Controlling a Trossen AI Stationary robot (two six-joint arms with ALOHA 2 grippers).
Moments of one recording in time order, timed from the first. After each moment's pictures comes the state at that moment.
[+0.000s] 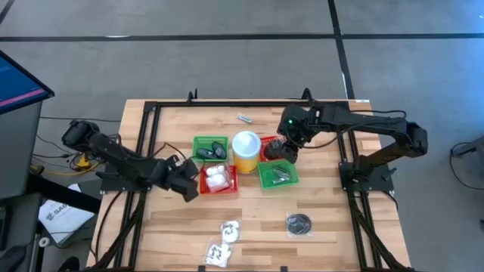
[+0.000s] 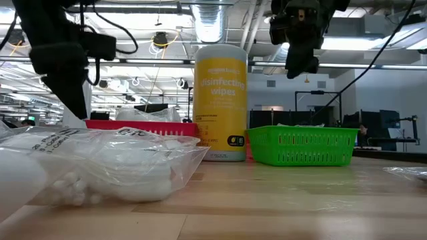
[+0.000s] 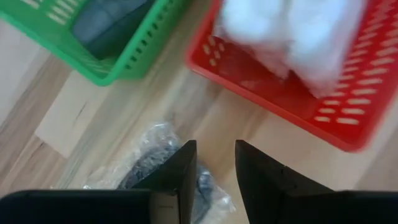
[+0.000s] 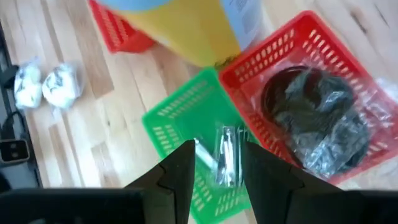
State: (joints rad) left arm -0.36 1.29 0.74 -0.83 -0.42 -0.87; right arm -0.27 1.38 1.18 -0.90 -0.26 0.24
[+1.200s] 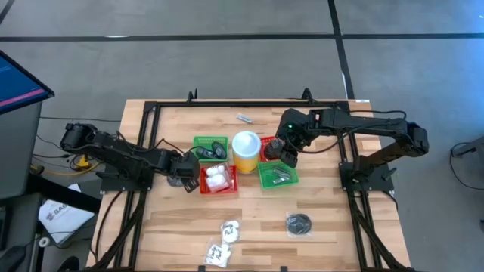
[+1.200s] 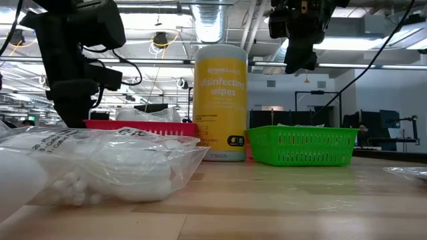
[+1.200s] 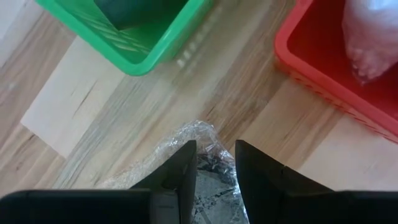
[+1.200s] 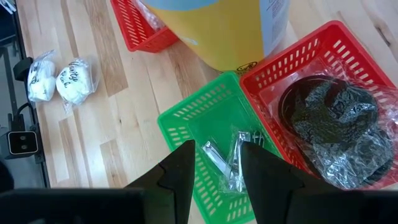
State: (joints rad) left arm -0.13 1.28 0.60 -0.69 -0.28 -0.74; right arm -0.22 1.38 1.18 -0.88 -0.26 0.24
